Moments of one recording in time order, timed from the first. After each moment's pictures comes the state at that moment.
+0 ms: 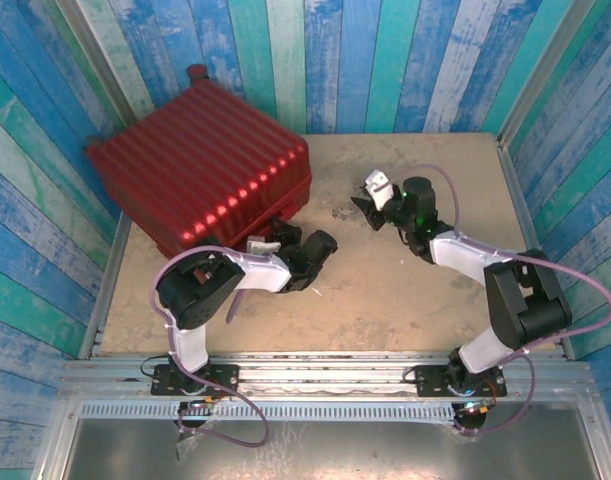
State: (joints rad) left arm -0.85 1.86 0.86 0.23 -1.24 -2.08; right arm 0.36 1.56 0.80 0.41 -0.35 -0.33
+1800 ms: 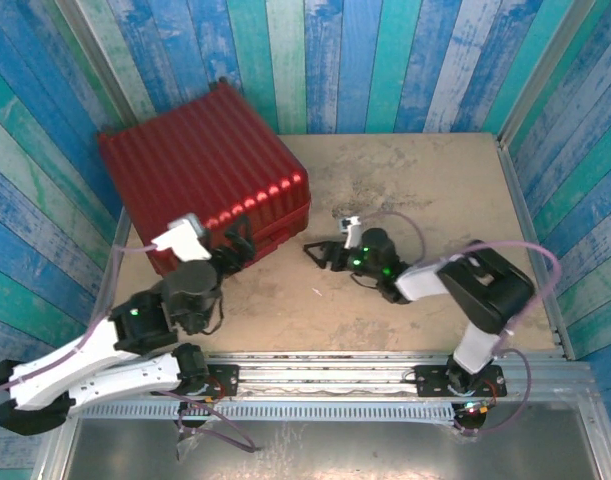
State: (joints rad) left arm -1.13 0.62 0.88 -0.54 -1.04 -0.84; right arm 0.72 1.80 0.60 0.92 -0.34 0.85
